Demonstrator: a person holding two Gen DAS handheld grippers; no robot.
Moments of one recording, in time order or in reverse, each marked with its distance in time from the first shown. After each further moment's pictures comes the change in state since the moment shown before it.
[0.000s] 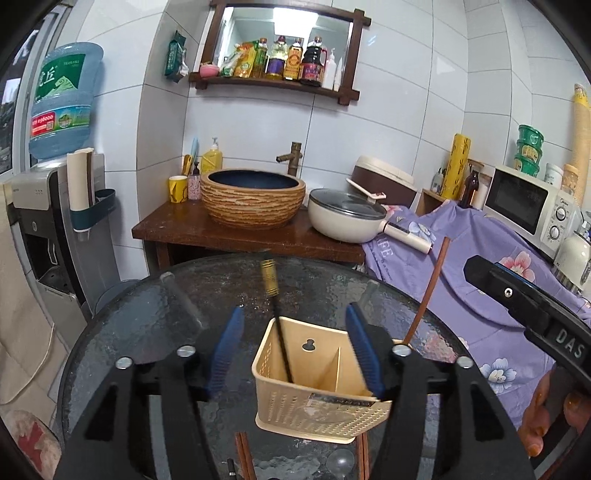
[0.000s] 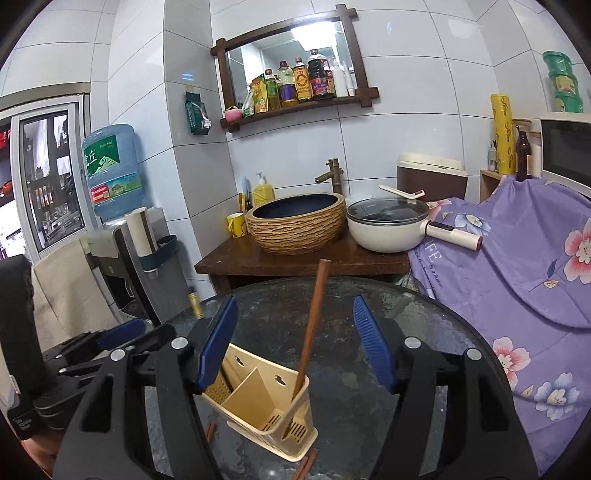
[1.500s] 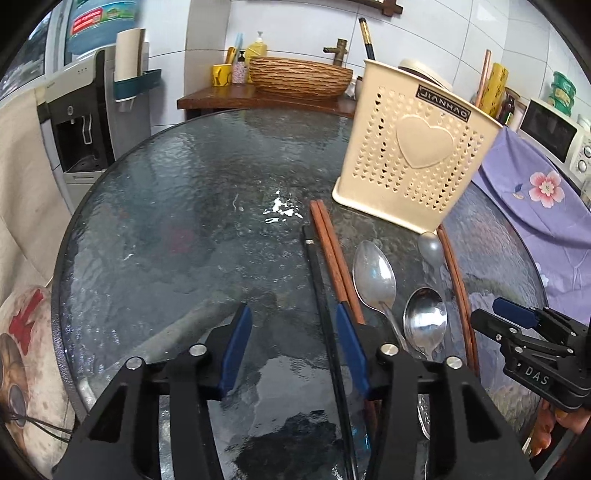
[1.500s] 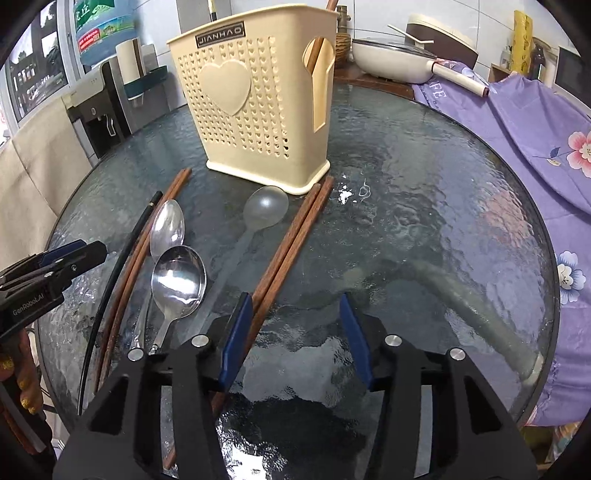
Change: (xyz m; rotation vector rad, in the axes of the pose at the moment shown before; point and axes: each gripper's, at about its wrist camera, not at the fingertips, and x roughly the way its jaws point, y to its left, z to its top) left arm -0.027 0.063 -0.196 -0.060 0.347 0.095; right arm 0.002 0.019 -0.234 -0.089 0.536 -0.081
